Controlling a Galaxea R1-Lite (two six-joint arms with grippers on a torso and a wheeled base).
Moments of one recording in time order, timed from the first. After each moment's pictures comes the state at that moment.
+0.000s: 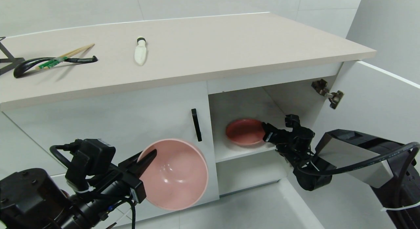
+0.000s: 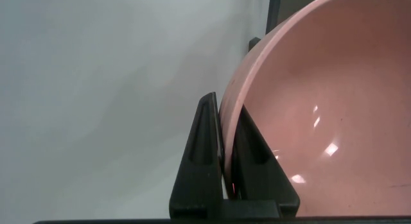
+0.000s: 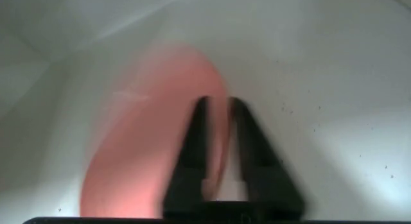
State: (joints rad) left arm -0.44 1.63 -0.06 -1.57 0.01 0.13; right arm 0.35 2.59 -1.23 -1.49 -0.02 0.38
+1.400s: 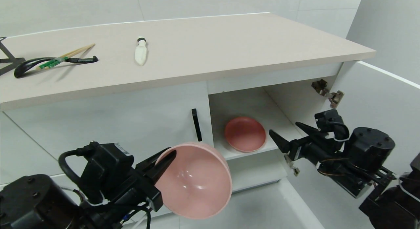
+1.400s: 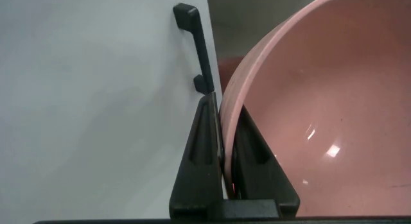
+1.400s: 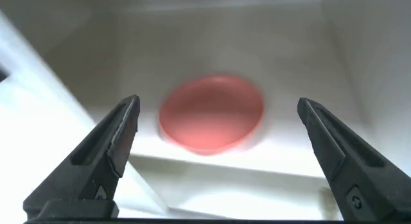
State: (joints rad) left arm -0.64 1.63 -0.11 -1.57 0.08 0.22; right arm 0.48 1.94 -0.44 -1.57 -0.04 0.02
